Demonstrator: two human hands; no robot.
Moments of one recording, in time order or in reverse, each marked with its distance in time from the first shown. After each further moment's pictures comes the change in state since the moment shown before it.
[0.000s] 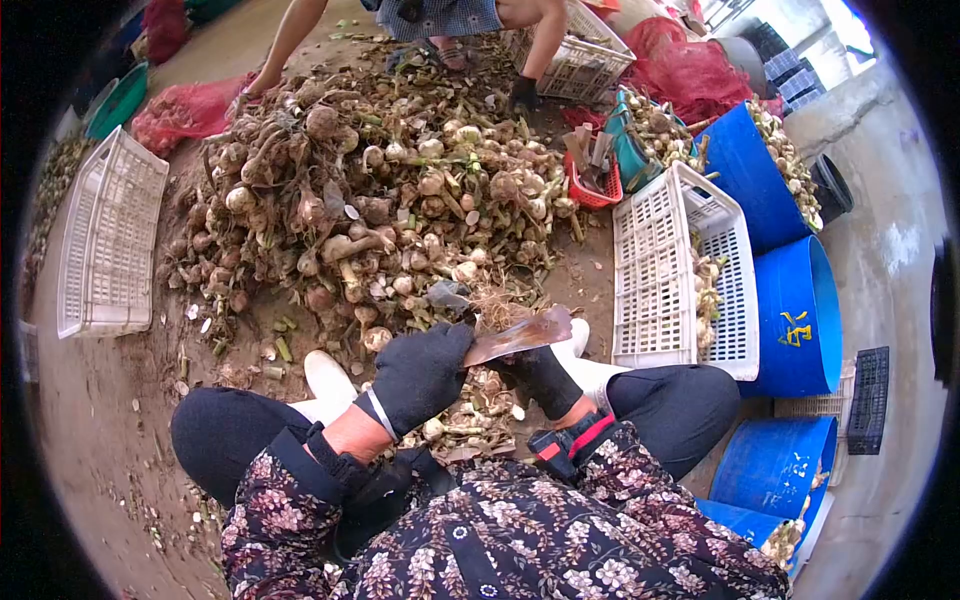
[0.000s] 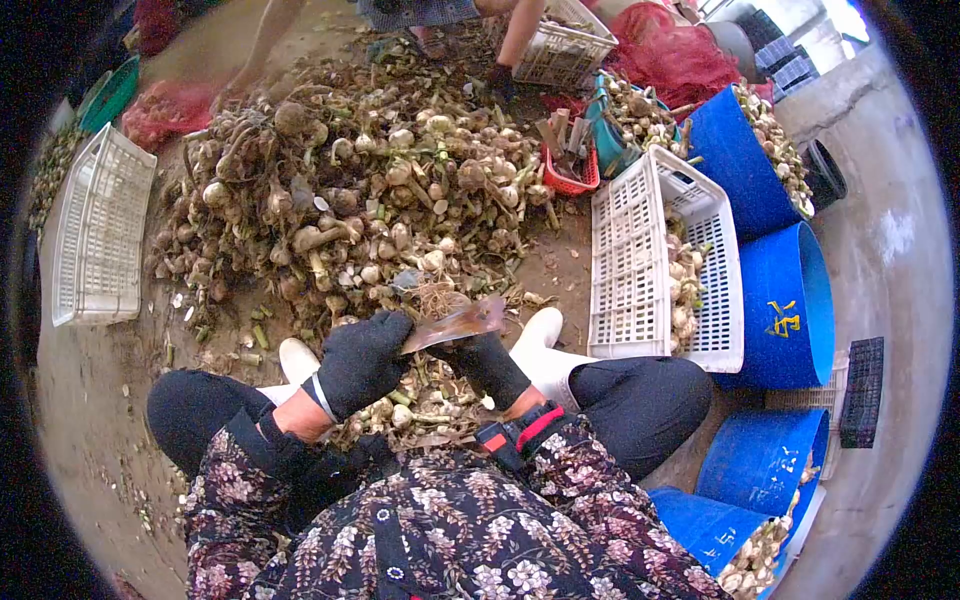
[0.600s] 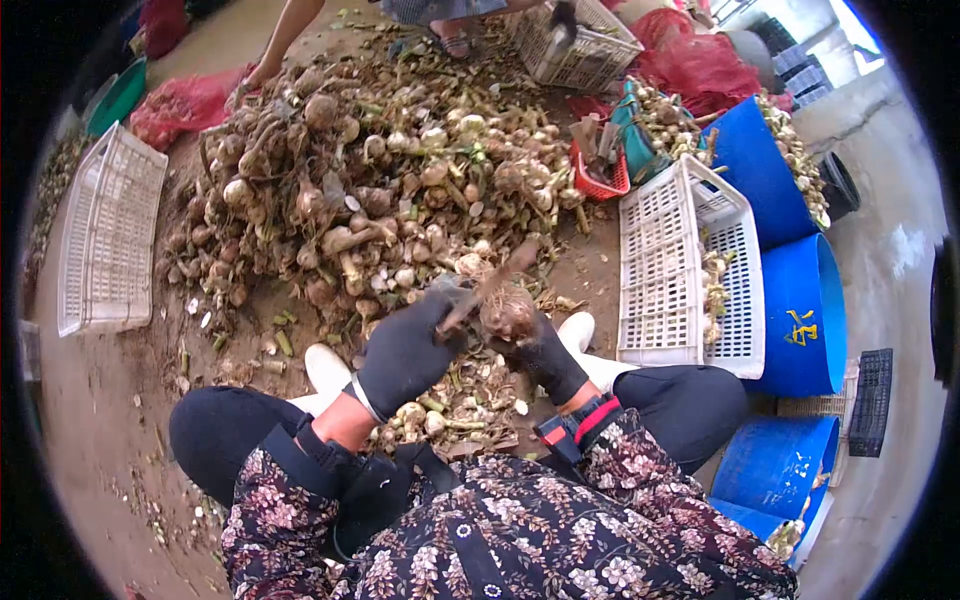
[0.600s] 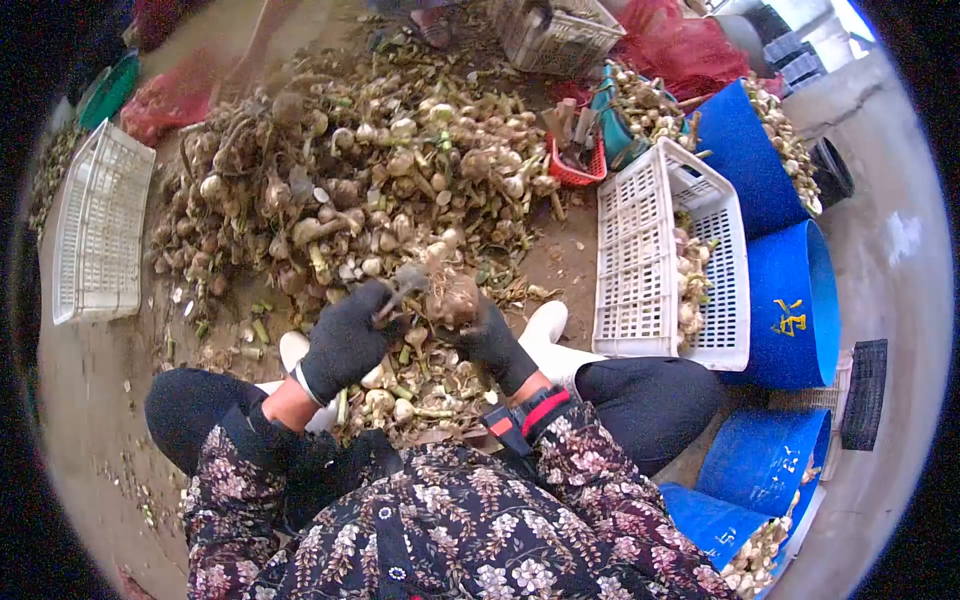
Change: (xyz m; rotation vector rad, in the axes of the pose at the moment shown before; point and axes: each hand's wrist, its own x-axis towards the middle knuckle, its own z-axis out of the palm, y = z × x) left_hand 0.010 -0.011 -0.010 -0.272 0.098 -0.249; right_hand -0.018 -0.104 0.080 -0.900 0.062 -0.227
